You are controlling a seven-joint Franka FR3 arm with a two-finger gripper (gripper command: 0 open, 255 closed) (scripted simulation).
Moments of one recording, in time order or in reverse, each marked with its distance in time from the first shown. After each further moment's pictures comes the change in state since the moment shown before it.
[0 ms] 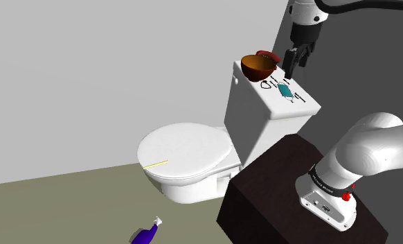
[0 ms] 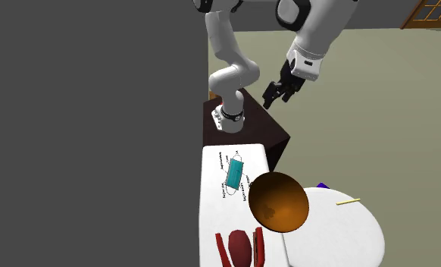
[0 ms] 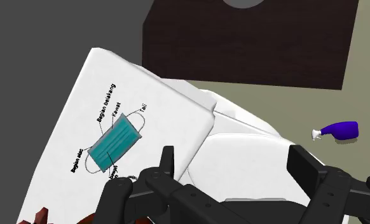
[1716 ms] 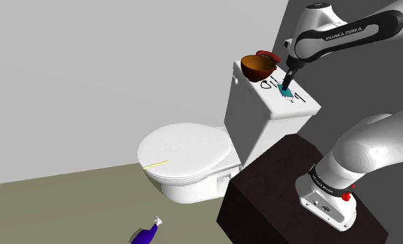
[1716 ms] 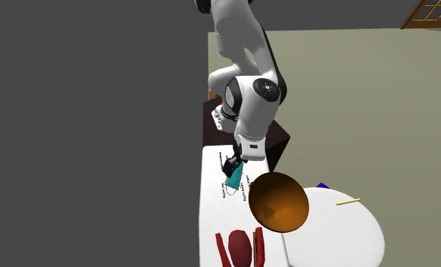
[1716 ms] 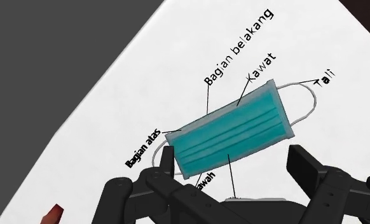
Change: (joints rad) arm -0.090 0.314 -0.411 -0.210 -0.264 0.726 -0.467
